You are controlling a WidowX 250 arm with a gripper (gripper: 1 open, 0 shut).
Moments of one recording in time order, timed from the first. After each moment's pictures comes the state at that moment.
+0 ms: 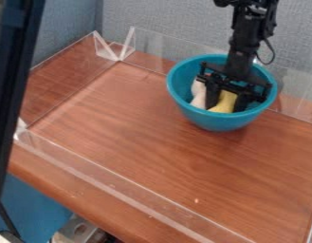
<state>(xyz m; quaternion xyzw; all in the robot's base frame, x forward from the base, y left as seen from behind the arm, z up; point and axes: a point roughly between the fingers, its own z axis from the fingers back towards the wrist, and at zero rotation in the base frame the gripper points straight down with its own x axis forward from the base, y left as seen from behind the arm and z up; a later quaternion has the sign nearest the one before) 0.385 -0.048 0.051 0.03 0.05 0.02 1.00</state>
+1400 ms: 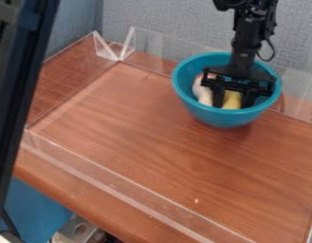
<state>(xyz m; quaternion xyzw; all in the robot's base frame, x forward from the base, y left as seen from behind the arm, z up) 0.395 -0.053 0.041 0.01 0.03 0.15 0.99</state>
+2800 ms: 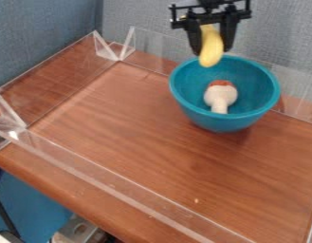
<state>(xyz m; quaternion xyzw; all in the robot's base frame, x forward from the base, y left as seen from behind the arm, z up) 0.380 0.002 0.147 -0.06 -0.01 0.32 0.95</state>
